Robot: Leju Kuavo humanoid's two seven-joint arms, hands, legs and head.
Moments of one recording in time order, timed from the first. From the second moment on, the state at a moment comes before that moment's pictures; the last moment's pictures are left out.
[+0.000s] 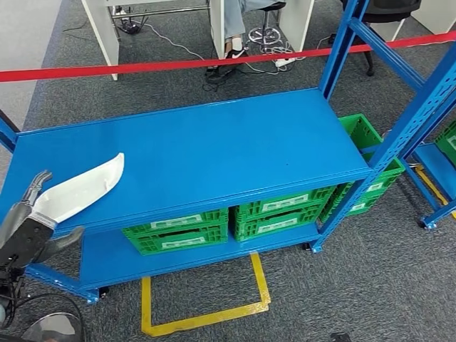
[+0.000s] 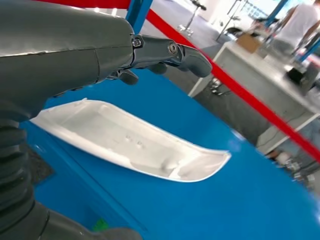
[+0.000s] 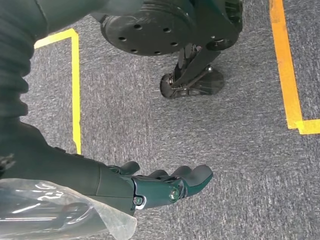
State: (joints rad) left arm 0.00 0.37 -0.20 -1.86 -0.49 0.02 0.04; right arm 0.36 -0.41 0.84 -1.28 -0.76 -0.69 0.08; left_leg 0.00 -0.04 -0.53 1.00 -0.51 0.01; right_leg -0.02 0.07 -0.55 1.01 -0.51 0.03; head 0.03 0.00
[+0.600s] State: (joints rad) left arm -0.36 0.39 -0.41 -1.61 -0.62 -0.17 0.24; right arm 0.29 -0.41 0.91 -1.18 -0.88 -0.64 0.02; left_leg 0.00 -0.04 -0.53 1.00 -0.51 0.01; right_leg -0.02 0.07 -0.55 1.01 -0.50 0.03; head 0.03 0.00
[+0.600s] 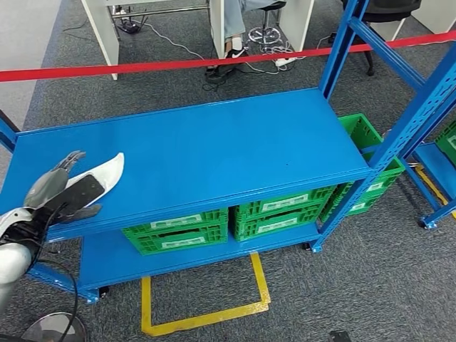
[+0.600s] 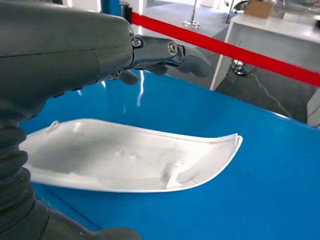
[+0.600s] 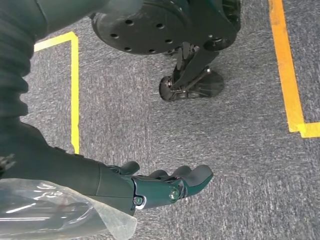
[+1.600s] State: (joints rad) left arm -0.38 0.45 -0.56 -1.49 -0.68 -0.20 0.31; right arm 0.25 -0.41 0.98 -1.12 -0.98 -0.64 -0.02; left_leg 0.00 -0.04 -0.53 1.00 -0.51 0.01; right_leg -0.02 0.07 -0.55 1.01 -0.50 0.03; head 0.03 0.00
